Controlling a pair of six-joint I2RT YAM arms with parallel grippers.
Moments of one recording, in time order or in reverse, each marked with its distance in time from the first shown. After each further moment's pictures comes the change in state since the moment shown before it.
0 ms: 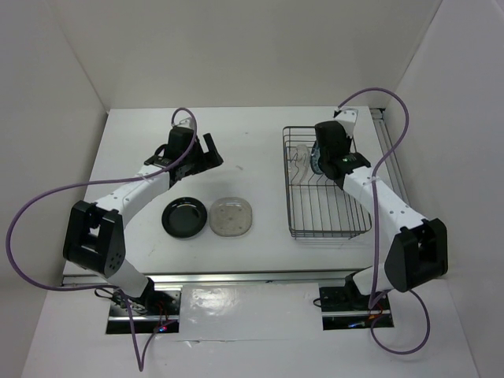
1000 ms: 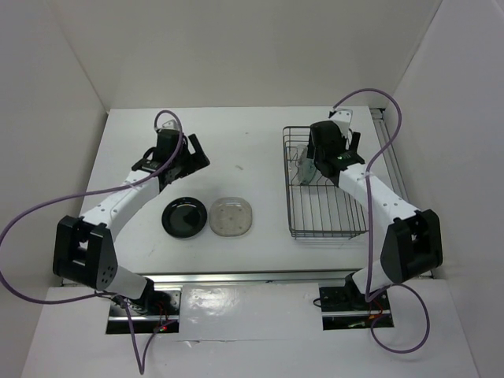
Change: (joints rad) left arm 0.036 -0.101 -0.035 -0.082 -0.085 -0.045; right arm 0.007 0.063 0.004 0.042 -0.023 0.013
